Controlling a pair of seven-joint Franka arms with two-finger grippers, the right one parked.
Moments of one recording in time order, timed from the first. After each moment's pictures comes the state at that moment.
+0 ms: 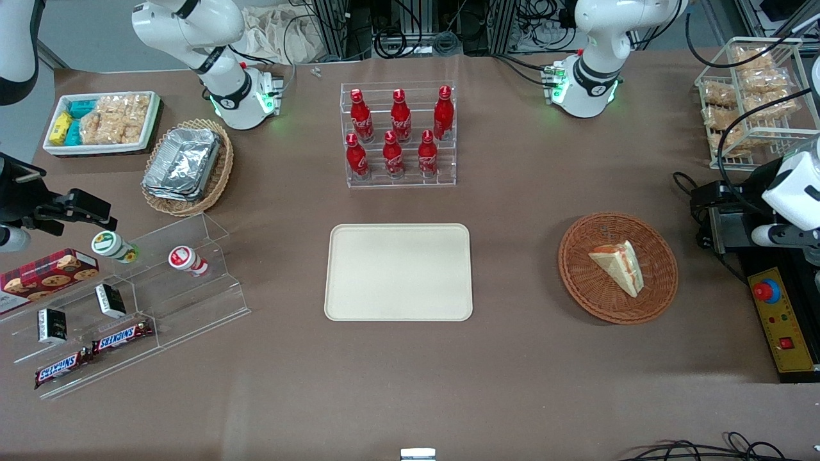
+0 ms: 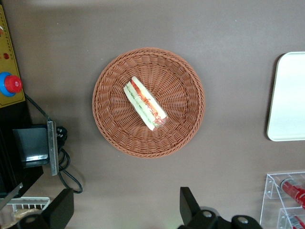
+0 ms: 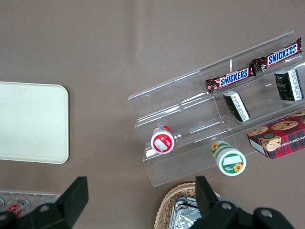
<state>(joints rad) 0.16 0.11 -0.15 -1.57 -0.02 1.58 0.04</state>
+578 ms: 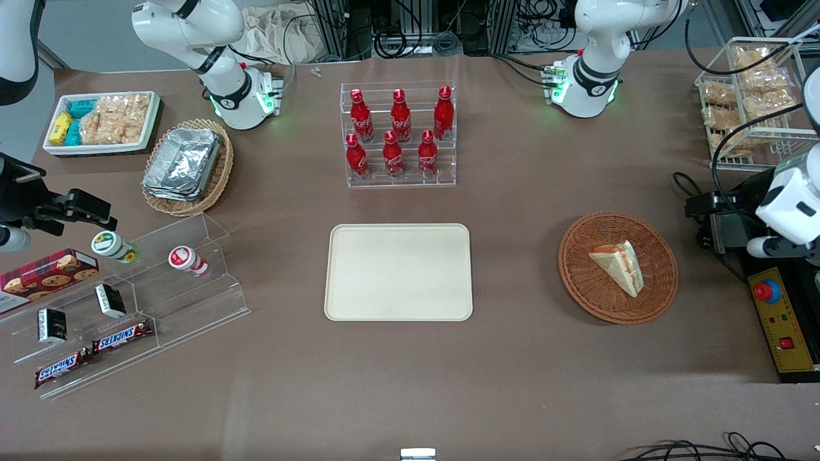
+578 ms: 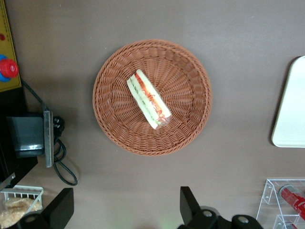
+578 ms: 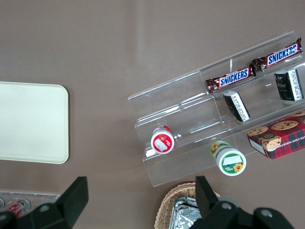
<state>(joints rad) 0.16 0.16 -0.15 -1.58 0.00 1.58 -0.04</state>
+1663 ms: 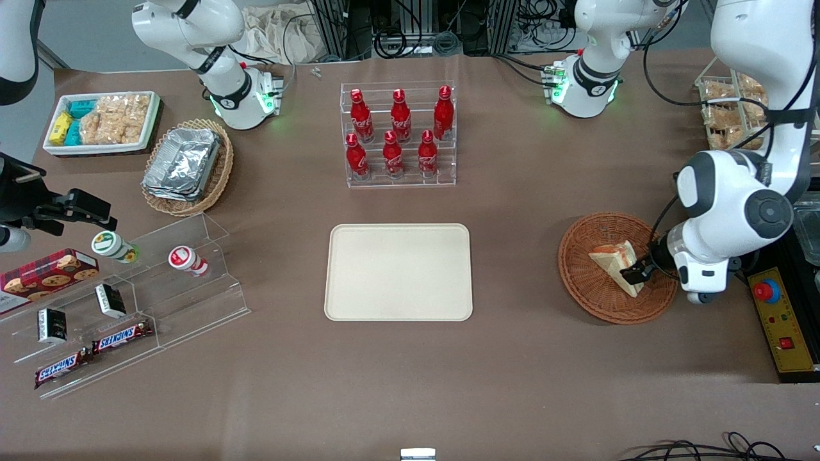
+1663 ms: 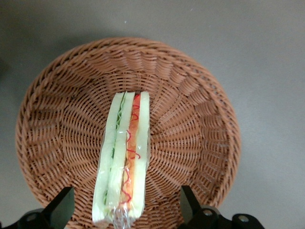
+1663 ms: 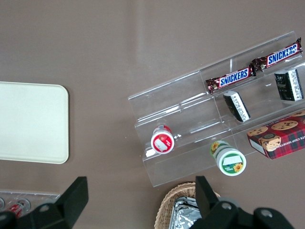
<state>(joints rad) 0.13 0.30 -0.15 -2.01 0.00 2.26 -0.76</state>
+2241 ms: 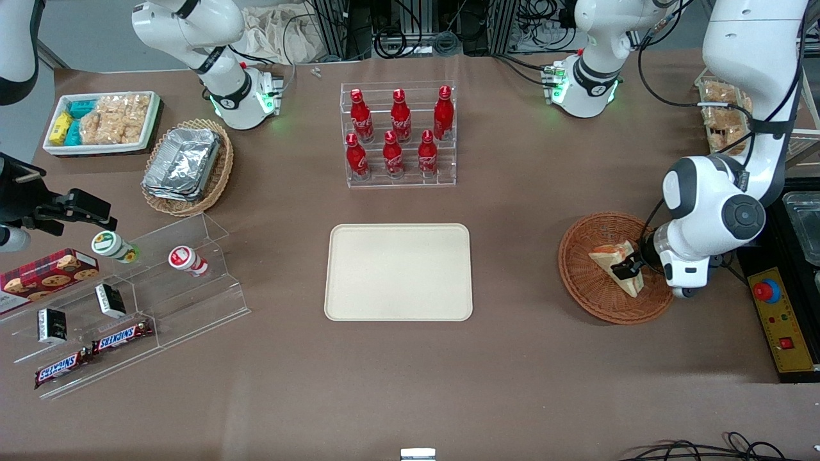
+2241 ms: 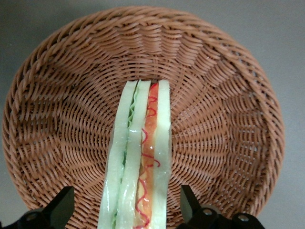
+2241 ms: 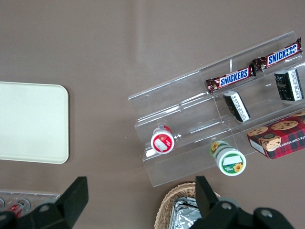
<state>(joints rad) 0.14 0.33 -0.14 -2.09 0.00 2.33 -0.76</state>
